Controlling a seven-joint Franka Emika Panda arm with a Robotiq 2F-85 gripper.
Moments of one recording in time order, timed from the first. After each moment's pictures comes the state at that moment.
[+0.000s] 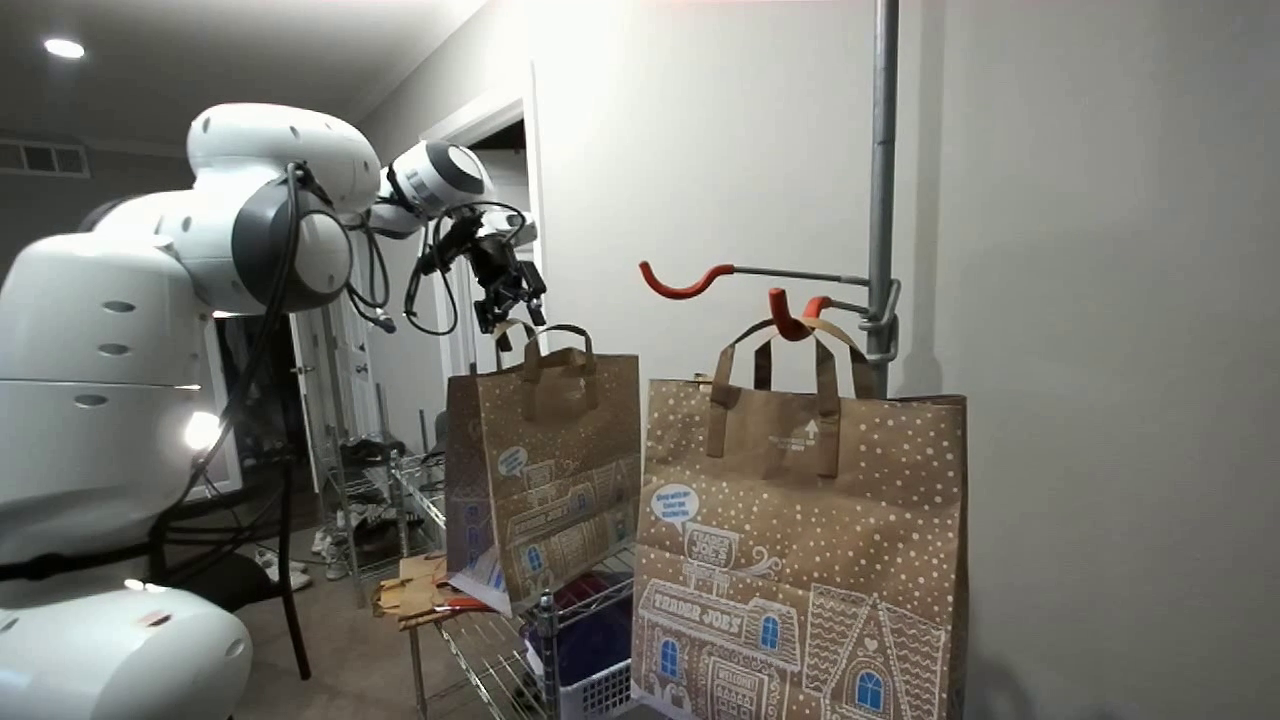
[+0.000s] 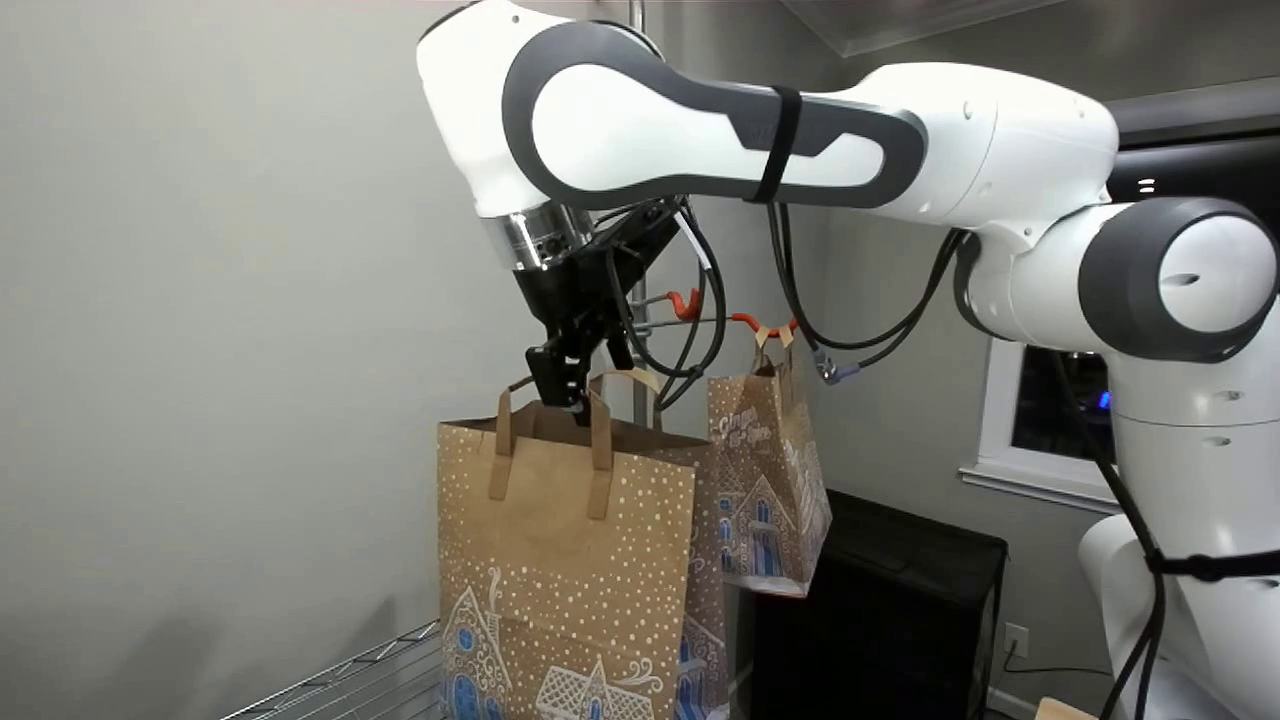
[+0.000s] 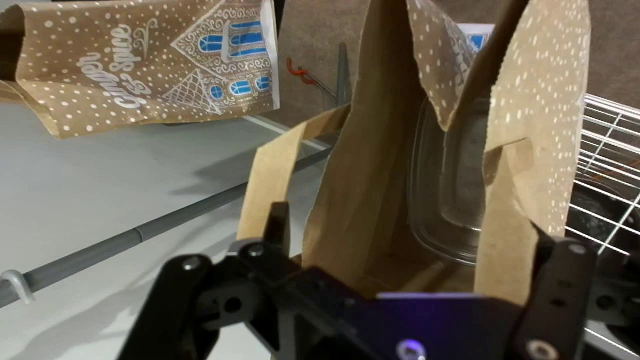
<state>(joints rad) 0.66 0.24 0.13 -1.19 -0.49 1.17 0.36</state>
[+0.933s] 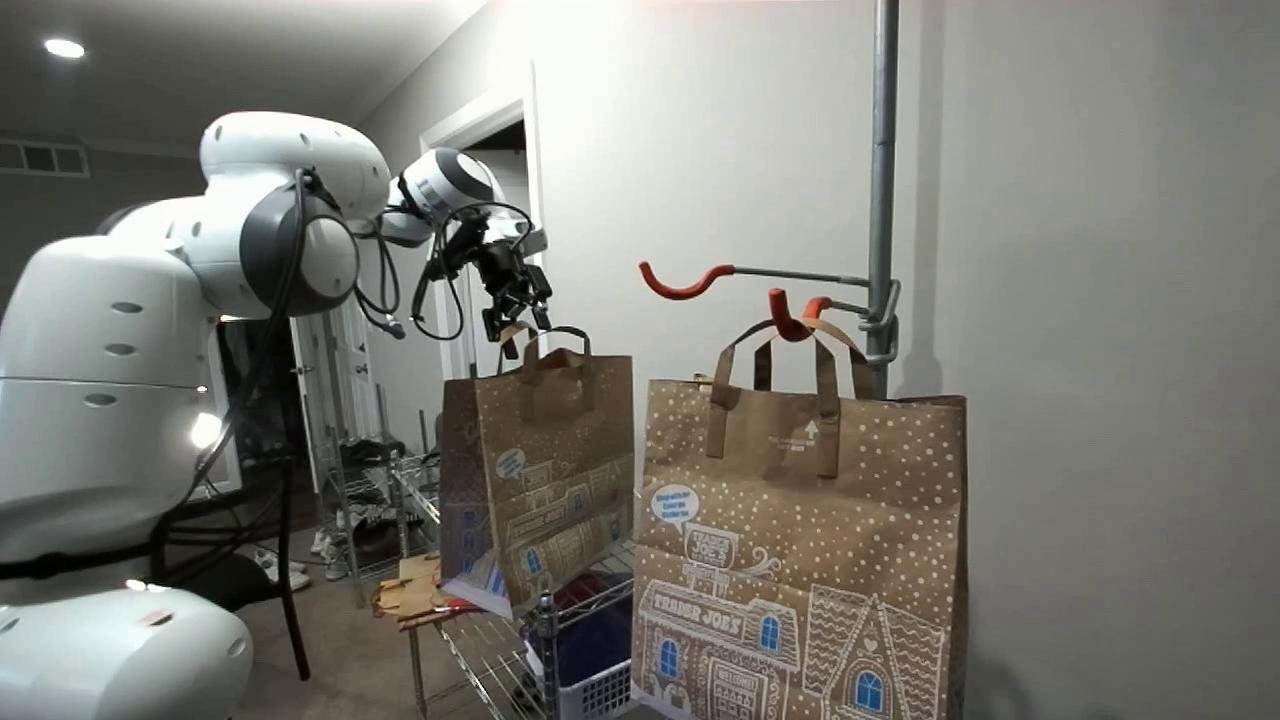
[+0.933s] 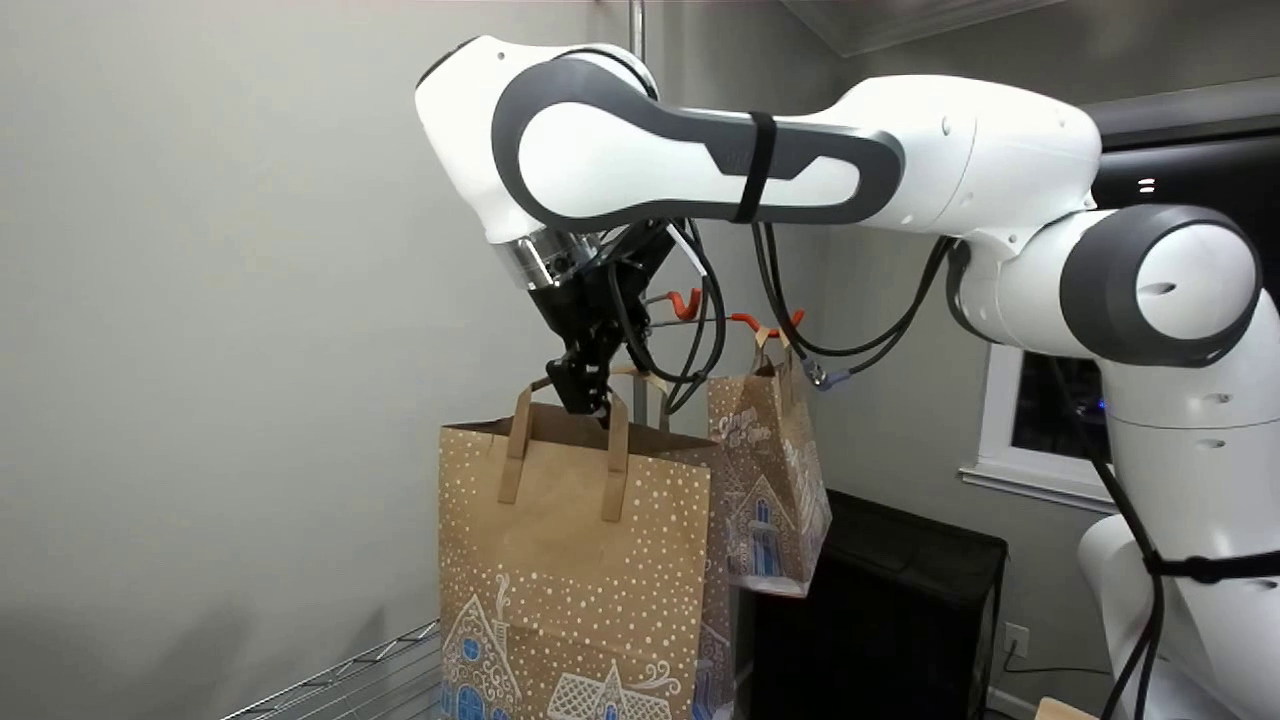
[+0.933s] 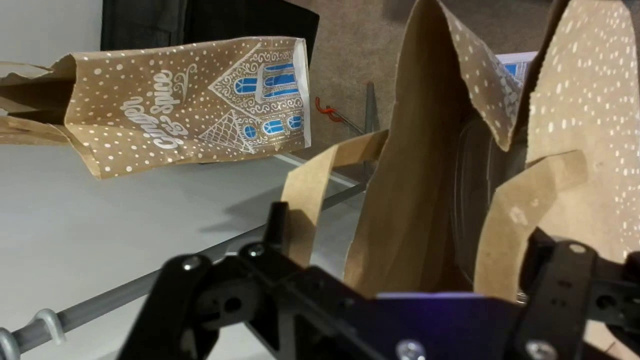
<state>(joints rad) 0.67 0.27 0.09 -1.18 -0.52 1.08 0.36</state>
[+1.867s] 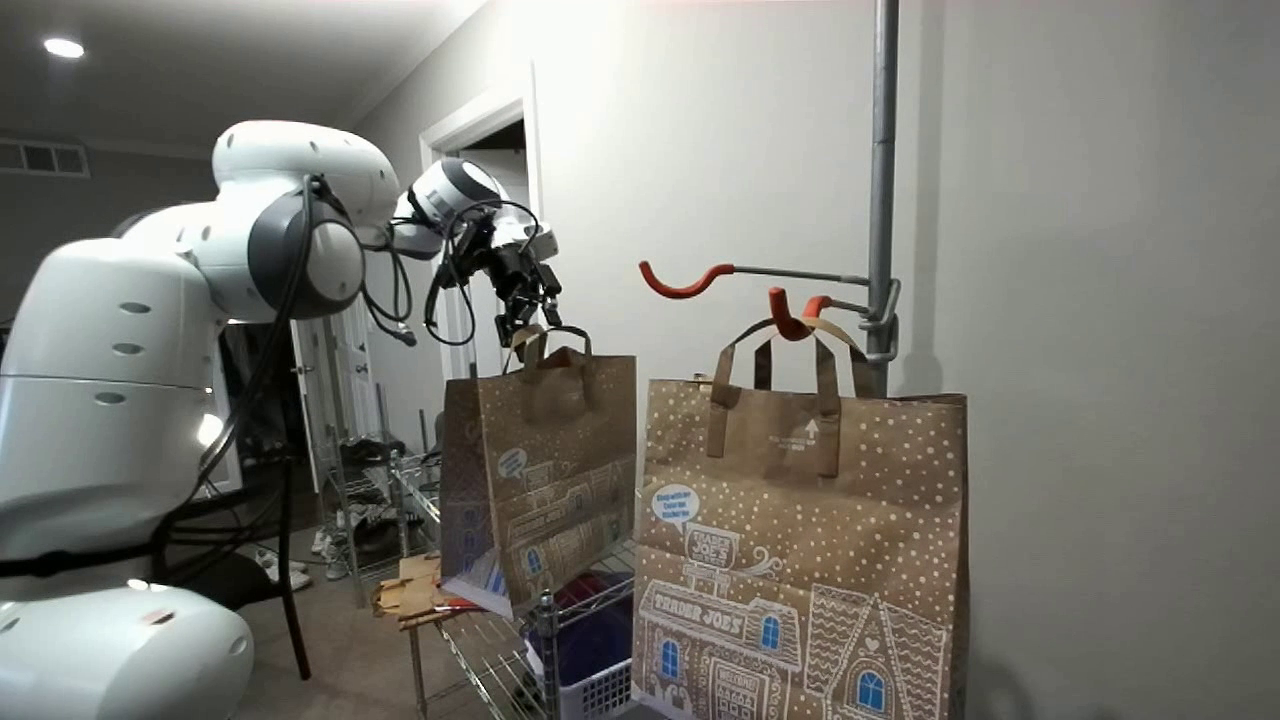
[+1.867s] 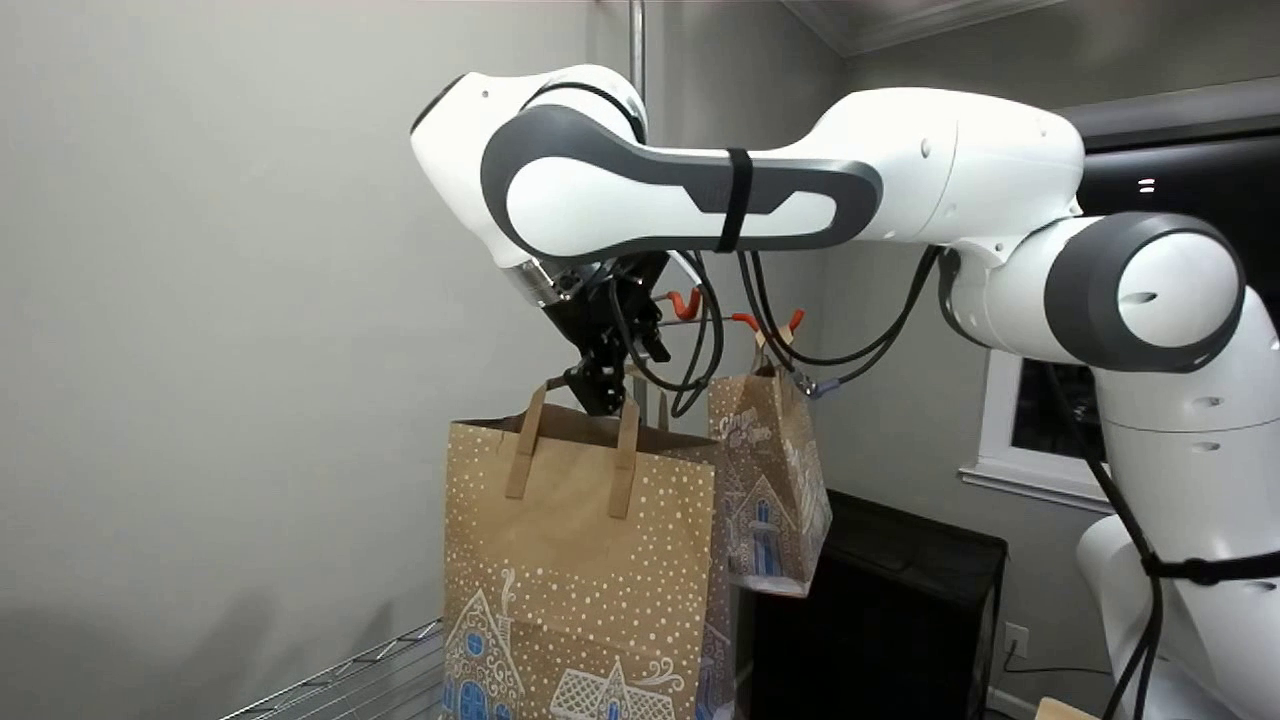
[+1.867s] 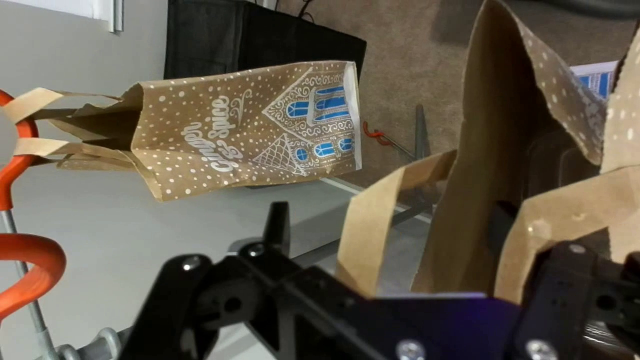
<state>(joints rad) 0.68 0.29 0.07 -1.18 -0.61 1.01 0.36</state>
